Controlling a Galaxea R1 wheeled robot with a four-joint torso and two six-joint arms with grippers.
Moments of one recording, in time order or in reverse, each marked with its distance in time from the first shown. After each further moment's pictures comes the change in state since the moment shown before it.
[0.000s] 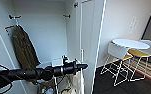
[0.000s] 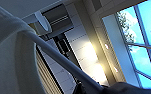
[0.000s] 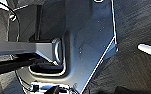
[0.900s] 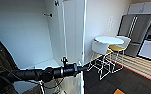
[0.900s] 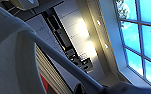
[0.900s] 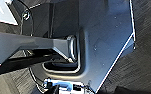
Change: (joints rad) left arm 0.009 -0.005 0.024 0.038 0.033 0.000; right arm -0.017 0.021 0.051 -0.011 0.016 0.000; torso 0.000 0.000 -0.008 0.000
